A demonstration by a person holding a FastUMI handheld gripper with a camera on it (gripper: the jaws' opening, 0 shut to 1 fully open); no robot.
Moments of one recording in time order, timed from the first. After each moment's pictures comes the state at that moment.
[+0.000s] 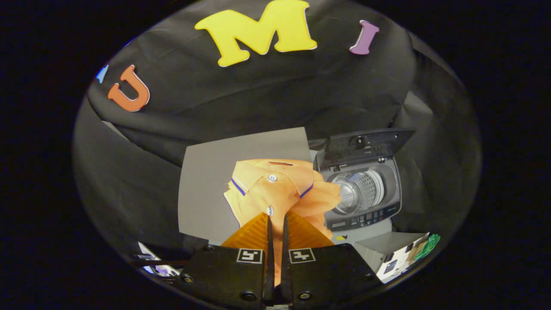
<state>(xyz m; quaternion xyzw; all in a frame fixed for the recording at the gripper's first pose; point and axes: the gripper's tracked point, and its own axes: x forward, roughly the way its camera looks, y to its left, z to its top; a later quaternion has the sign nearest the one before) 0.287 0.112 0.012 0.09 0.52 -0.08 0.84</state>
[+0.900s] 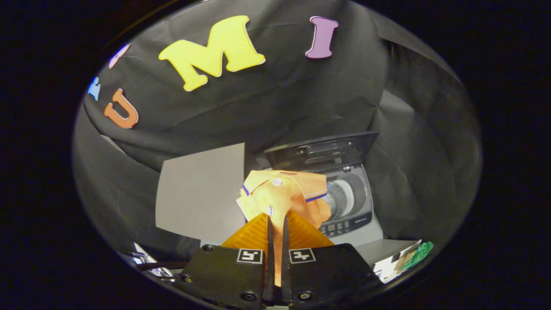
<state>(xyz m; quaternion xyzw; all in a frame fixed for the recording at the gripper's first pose) 0.268 -0.065 0.048 0.09 0.49 -0.08 0.86</state>
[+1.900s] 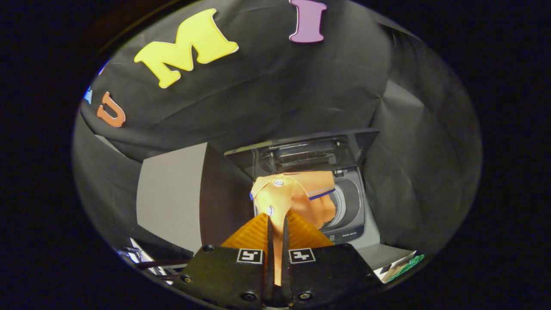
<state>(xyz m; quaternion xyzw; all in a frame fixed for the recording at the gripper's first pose) 0.307 -0.147 -0.019 0.09 0.52 -0.06 0.85</state>
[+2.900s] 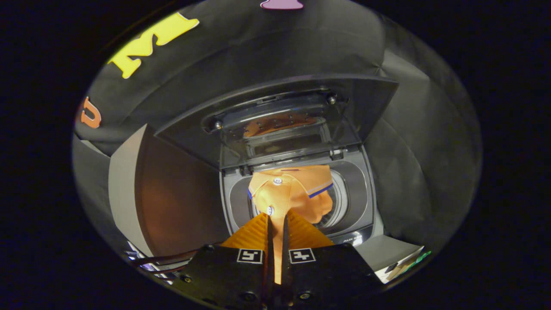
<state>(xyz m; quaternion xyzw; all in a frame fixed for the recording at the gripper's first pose) 0.325 -0.196 -0.151 0.11 0.57 -0.09 0.81</state>
